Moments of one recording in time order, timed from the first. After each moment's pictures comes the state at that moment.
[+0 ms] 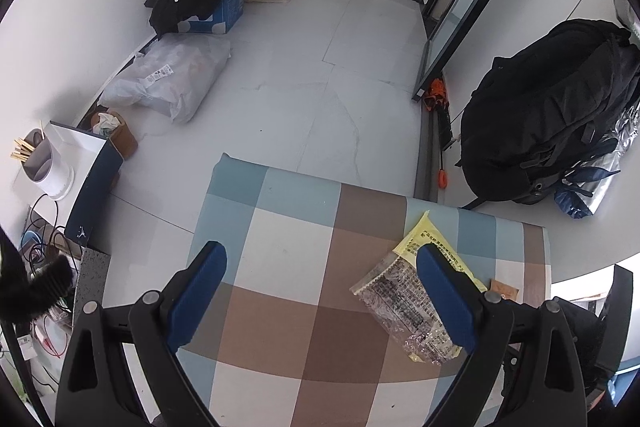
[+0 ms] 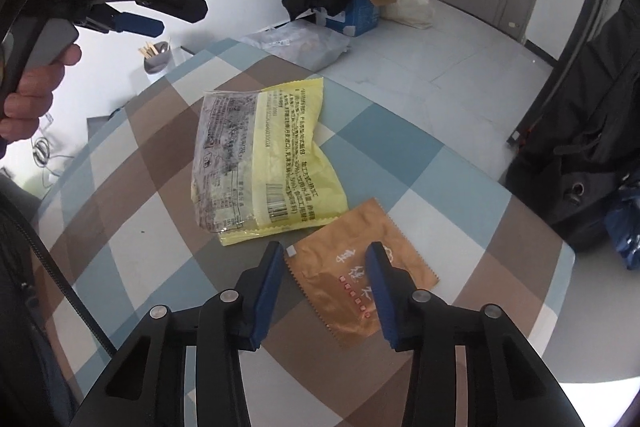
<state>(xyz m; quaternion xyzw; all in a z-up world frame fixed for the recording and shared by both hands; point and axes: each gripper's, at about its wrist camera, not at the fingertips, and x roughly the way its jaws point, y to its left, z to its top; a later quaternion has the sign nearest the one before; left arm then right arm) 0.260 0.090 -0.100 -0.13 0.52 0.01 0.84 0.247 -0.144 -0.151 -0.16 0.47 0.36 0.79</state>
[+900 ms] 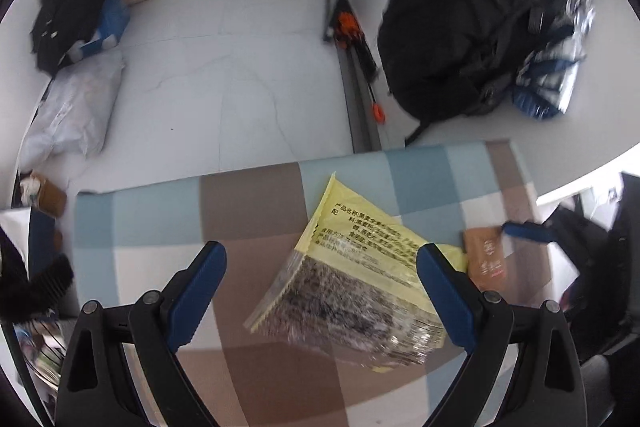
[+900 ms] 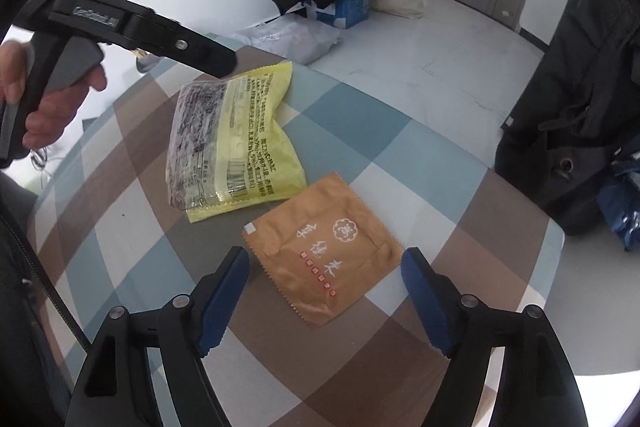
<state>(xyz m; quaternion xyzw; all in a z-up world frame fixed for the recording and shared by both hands) 0.301 0.023 -0.144 -0.03 0.58 -0.16 0.80 0.252 -0.159 -0.159 -0.18 0.47 0.34 0.80</state>
